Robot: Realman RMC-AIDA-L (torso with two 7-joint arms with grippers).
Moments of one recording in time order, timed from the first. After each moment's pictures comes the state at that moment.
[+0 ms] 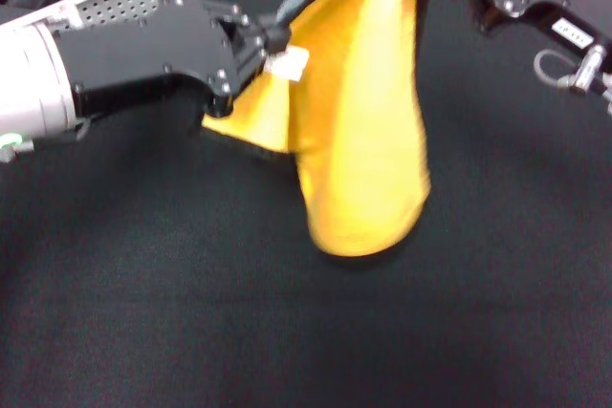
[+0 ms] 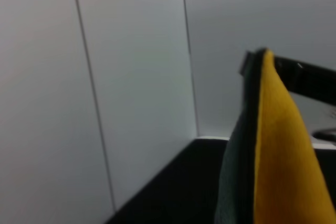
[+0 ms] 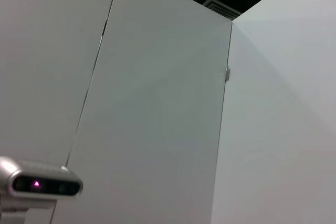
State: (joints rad) left arm -0.07 -2.10 1.31 1.59 1.66 1.26 -1.67; right arm 0.45 2.01 -1.63 -0.77 2.59 1.39 -2.41
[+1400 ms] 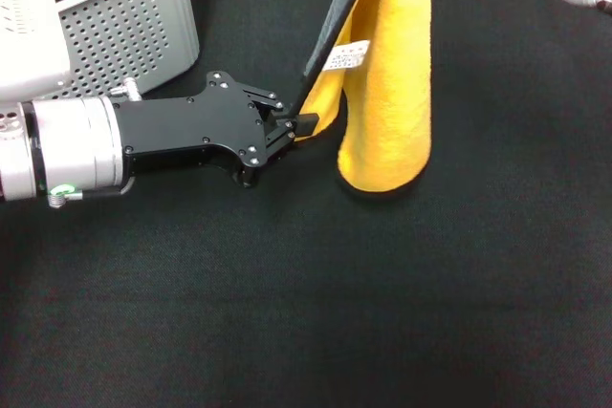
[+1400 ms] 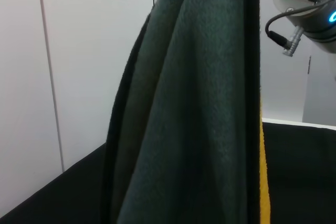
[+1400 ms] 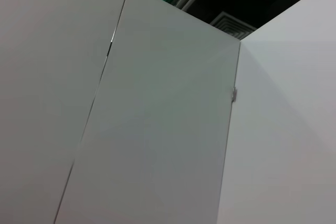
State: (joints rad) left arm -0.19 -2.10 1.31 1.28 1.66 1.32 -1.53; right arm 0.51 2.01 -1.47 -0.87 2.46 1.38 -2.26
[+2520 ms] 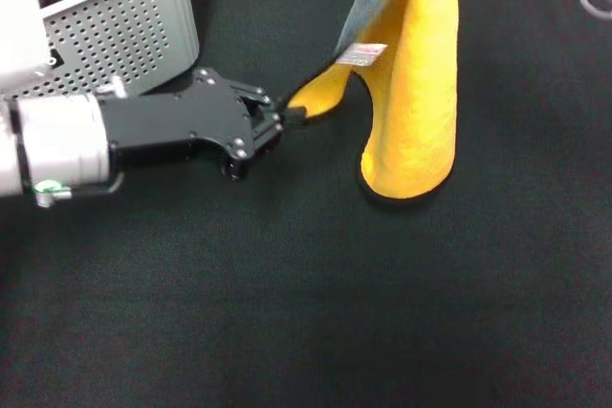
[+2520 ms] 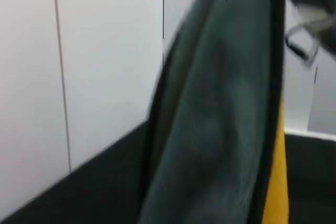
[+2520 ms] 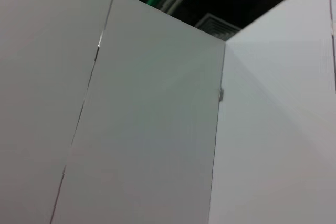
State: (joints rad) left arm -0.19 -2.09 1.26 1.25 1.64 1.35 -1.55; right arm 0.46 2.02 -1.45 -0.87 2.46 1.41 -2.23
